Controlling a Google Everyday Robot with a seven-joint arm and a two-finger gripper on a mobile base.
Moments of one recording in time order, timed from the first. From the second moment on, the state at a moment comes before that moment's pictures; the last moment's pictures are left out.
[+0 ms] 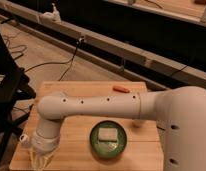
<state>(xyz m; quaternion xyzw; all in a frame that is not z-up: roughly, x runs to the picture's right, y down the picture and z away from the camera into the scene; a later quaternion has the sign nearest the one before) -0.235 0.288 0.549 -0.42 -0.46 -0.35 0.70</state>
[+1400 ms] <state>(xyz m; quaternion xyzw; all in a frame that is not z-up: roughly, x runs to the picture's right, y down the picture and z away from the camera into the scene) -0.322 0.256 0.607 -0.38 -0.55 -0.29 0.69</state>
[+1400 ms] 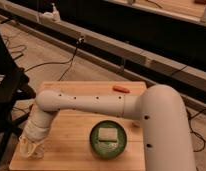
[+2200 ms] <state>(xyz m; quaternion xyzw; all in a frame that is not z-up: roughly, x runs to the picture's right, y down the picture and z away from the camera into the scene) -0.325 0.203 0.663 -0.32 -0.56 -0.18 0.74</state>
